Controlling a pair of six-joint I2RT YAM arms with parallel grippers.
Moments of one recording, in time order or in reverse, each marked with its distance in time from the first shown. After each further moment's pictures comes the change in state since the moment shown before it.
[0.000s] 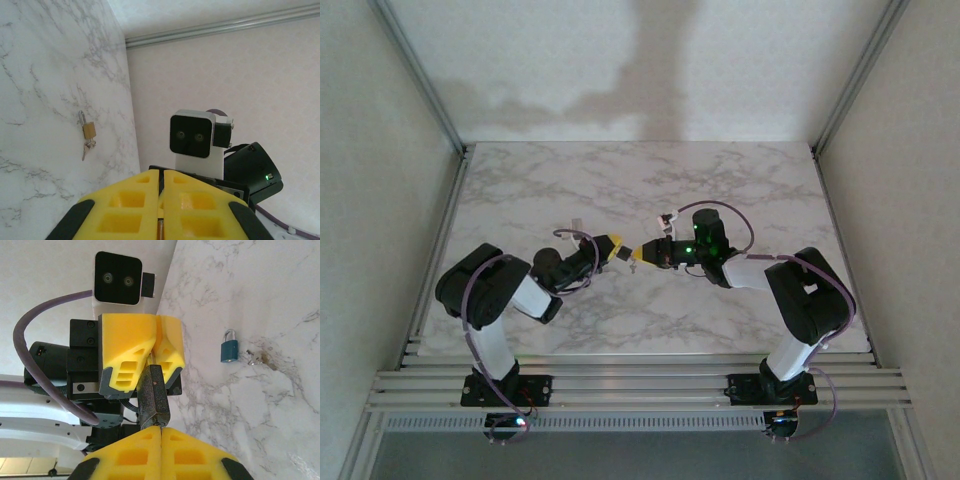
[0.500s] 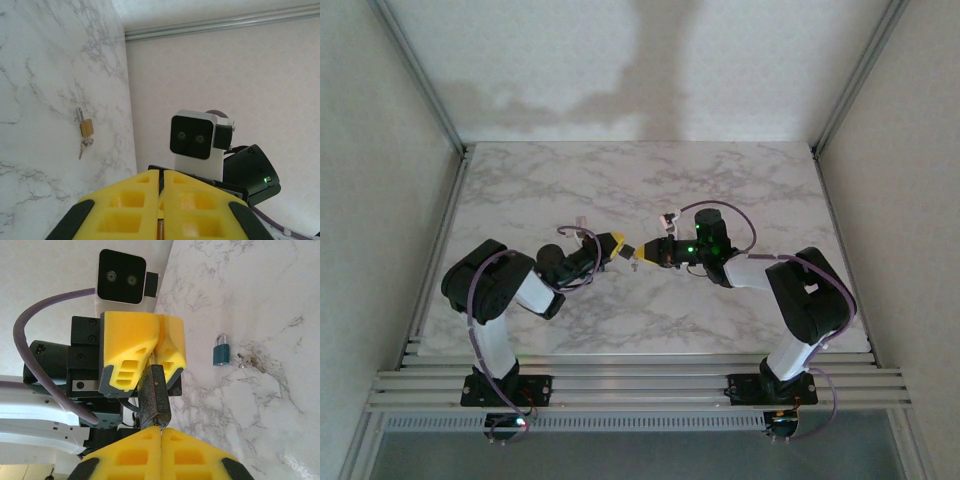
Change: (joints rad) left arm 0.000 0.051 0.050 0.000 0.036 -0.039; right arm -0.012 0.000 -0.006 0.000 0.014 -0.003
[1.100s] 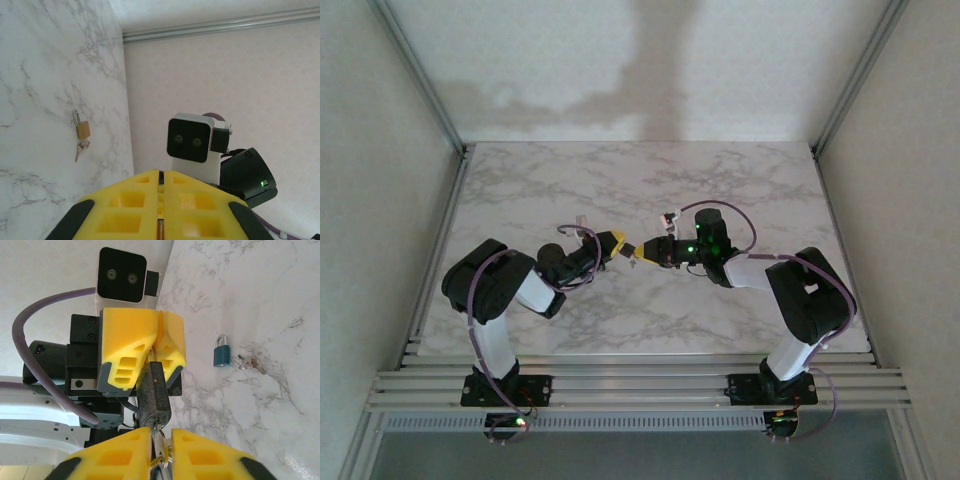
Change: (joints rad) left arm -0.001 0.005 0.013 0.001 -0.004 -0.018; right arm -0.001 0.000 0.000 0.005 0.002 0.005
